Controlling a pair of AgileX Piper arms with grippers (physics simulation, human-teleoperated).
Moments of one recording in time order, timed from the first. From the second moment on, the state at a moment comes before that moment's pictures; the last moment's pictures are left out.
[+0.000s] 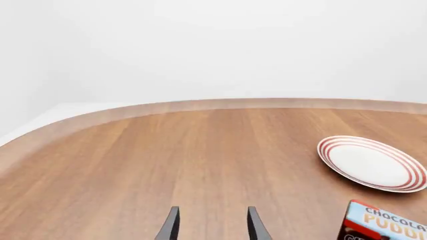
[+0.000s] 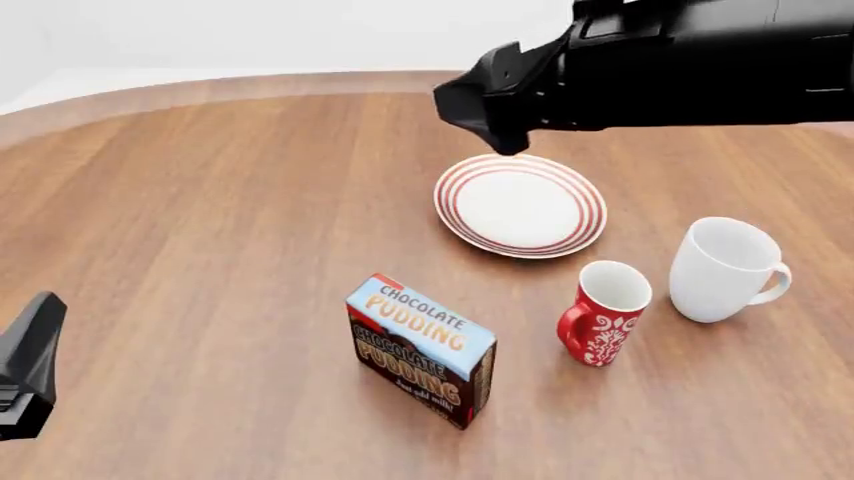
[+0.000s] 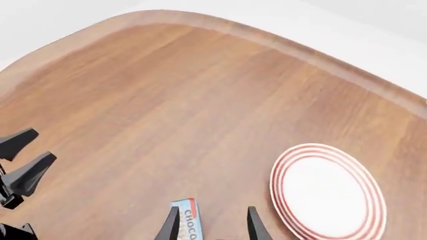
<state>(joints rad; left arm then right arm) 0.00 0.00 0.00 0.00 0.00 0.74 1.18 -1.11 0.41 0.01</state>
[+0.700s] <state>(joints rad) 0.00 0.00 0.00 0.00 0.00 0.86 1.31 -1.09 0.38 0.08</state>
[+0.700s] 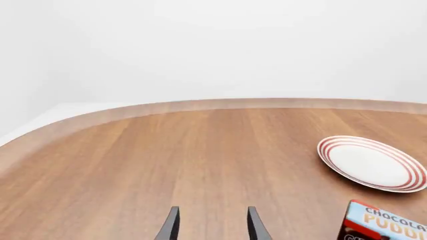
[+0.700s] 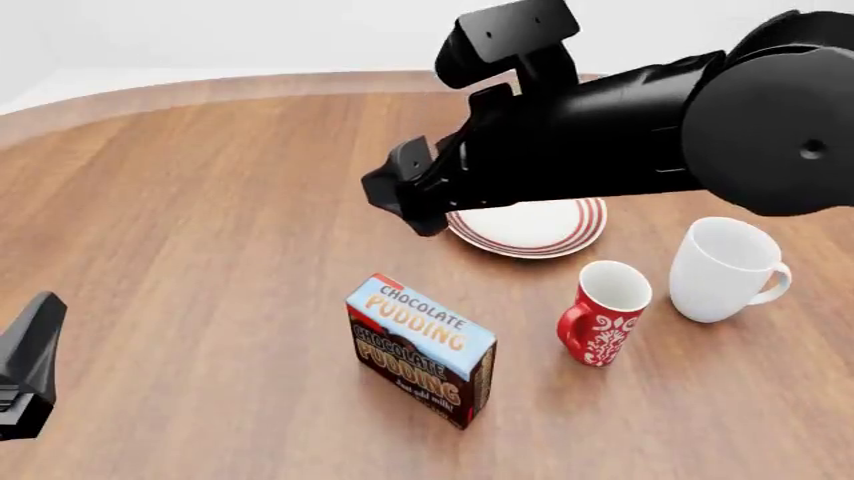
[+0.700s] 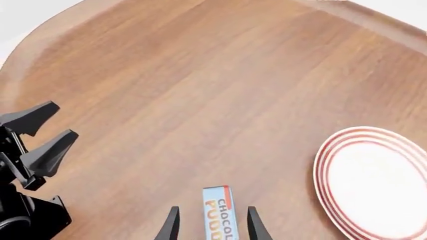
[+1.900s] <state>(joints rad) 0.00 0.00 0.00 0.00 0.00 0.85 1.43 -1.03 0.35 0.09</state>
